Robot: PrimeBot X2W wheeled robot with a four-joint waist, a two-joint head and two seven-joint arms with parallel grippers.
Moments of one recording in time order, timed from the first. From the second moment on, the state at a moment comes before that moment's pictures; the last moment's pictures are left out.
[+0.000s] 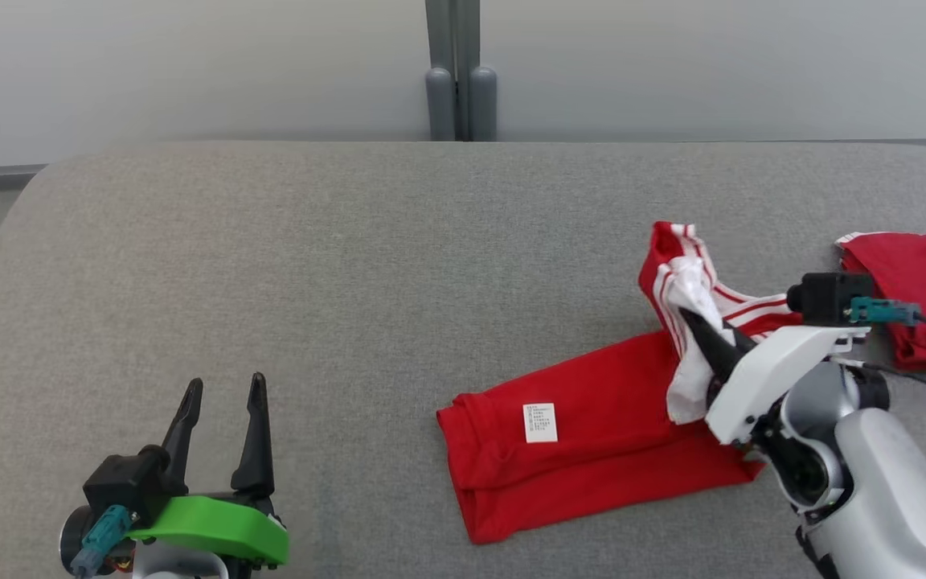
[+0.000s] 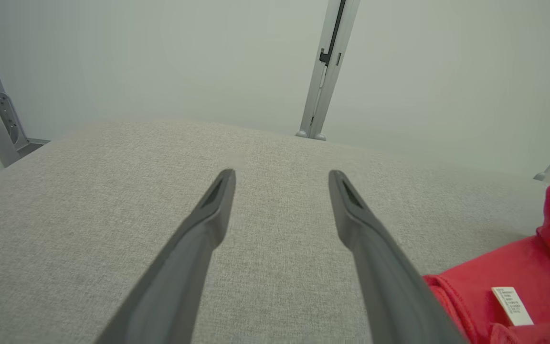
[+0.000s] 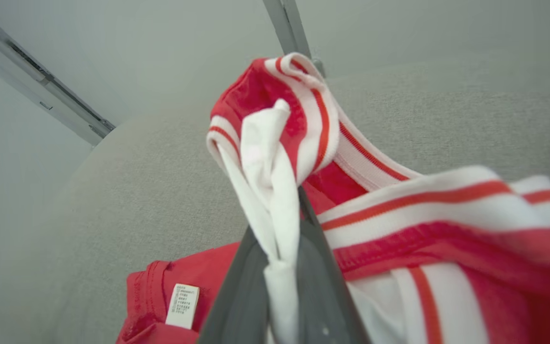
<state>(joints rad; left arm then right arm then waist) -0.06 0.24 -0.29 0.18 -0.52 0.08 -0.26 -0.31 -0.21 0.17 0.26 0.62 0.13 0.27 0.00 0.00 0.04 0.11</state>
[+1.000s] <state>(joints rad) -0.10 0.23 -0.32 0.26 -0.54 0.05 -0.26 -0.23 -0.06 0.40 0.27 0.66 0.13 0.26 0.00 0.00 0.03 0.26</state>
